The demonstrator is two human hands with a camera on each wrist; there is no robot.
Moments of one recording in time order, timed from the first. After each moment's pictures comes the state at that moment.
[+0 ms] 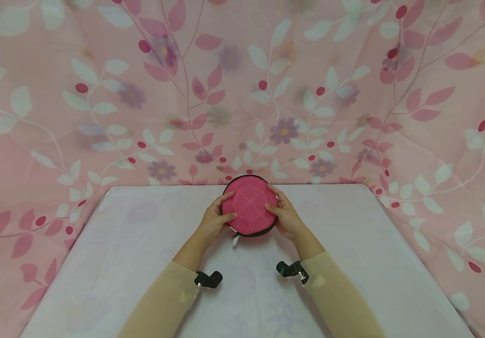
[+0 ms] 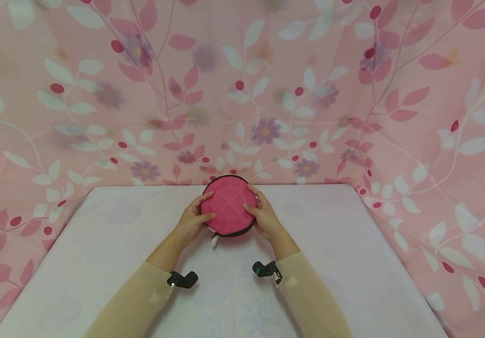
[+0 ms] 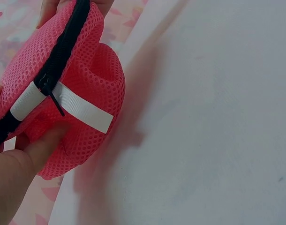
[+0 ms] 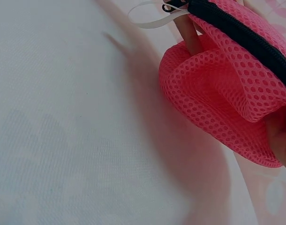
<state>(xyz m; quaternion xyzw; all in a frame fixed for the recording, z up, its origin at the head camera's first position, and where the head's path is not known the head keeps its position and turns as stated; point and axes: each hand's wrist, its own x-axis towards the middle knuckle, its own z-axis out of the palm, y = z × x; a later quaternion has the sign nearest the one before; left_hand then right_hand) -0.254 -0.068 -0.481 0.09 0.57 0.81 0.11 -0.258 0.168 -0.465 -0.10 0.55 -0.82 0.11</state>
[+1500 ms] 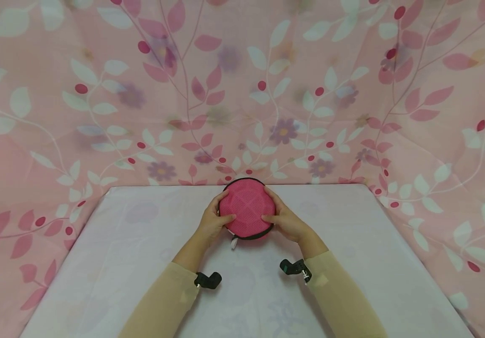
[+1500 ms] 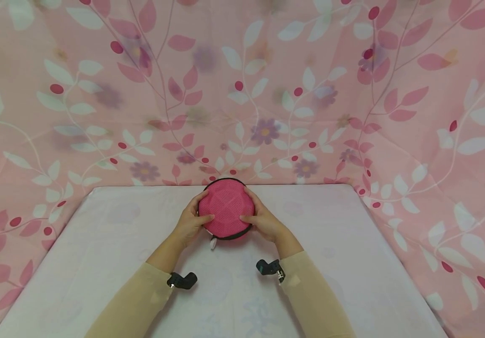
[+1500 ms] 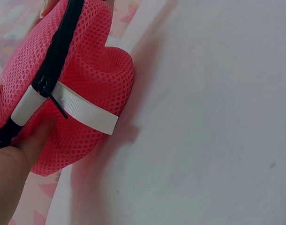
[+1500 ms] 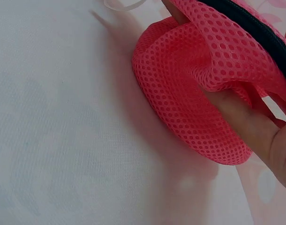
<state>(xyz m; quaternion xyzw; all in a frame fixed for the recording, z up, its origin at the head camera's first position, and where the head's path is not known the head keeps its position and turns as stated) -0.255 -0.068 -0.488 0.08 0.57 0.82 0.07 -0.255 0.178 -0.466 -0.13 0.63 -0.74 0.21</state>
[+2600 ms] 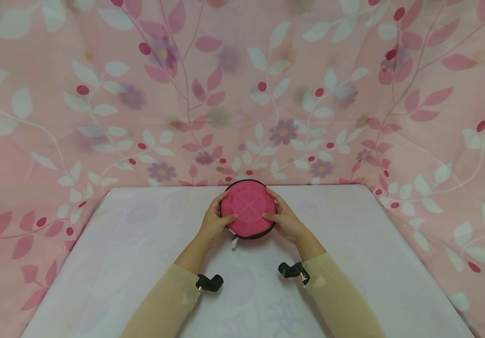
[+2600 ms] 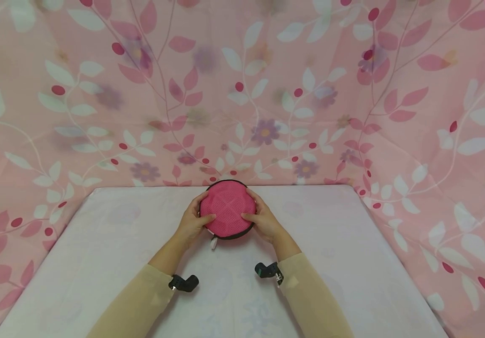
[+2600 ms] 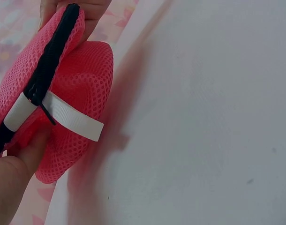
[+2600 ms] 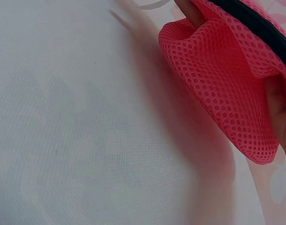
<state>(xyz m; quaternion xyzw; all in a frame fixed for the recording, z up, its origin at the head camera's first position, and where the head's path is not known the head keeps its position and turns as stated) -0.258 -0.066 -0.489 0.06 0.59 0.80 0.05 -0.259 0.173 -0.474 -0.11 0.58 -0.79 0.15</state>
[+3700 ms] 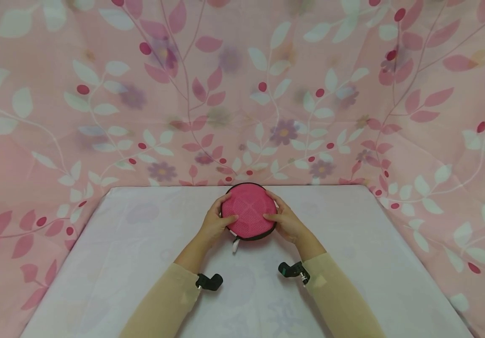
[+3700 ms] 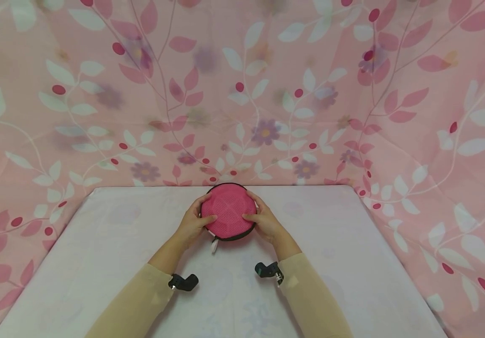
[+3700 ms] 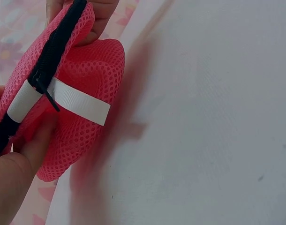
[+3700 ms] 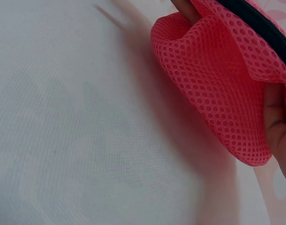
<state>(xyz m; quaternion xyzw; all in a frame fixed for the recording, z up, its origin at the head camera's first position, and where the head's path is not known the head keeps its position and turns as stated) -0.256 -0.066 -0.489 0.07 0.63 0.77 0.06 -0.262 0.175 -0.478 -0.10 0.57 -0.80 0.17</state>
